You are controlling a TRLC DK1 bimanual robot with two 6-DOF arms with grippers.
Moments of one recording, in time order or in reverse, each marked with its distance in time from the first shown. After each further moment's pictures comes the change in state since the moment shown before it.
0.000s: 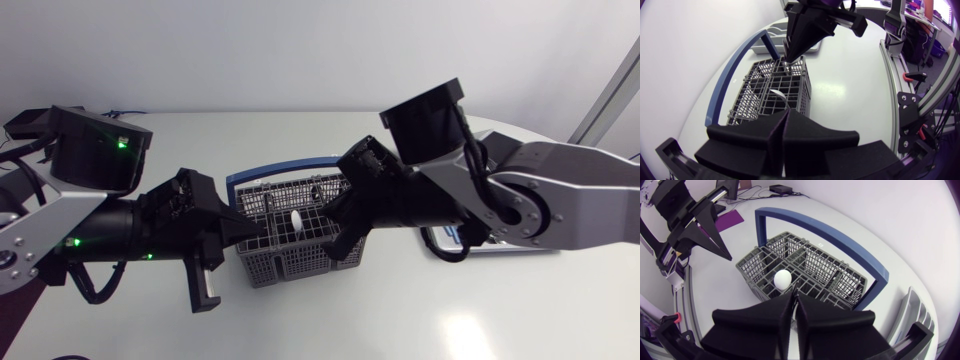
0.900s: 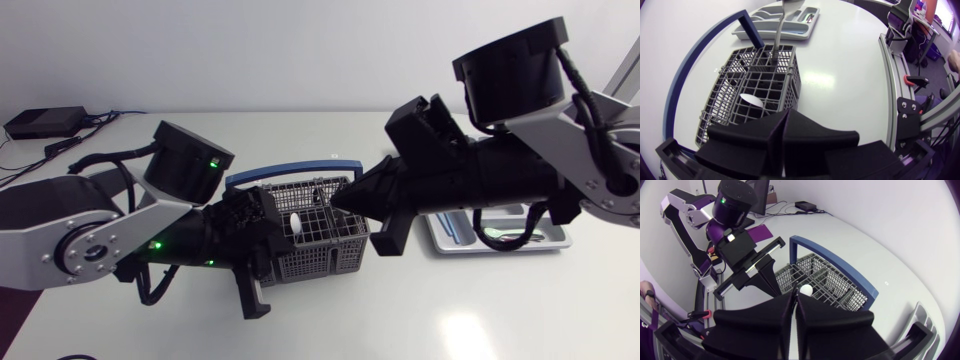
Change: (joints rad) left arm -0.166 0.224 0.071 0.037 -0.117 -0.138; right arm -0.097 -0.177 0.044 -0.171 -0.313 -0.066
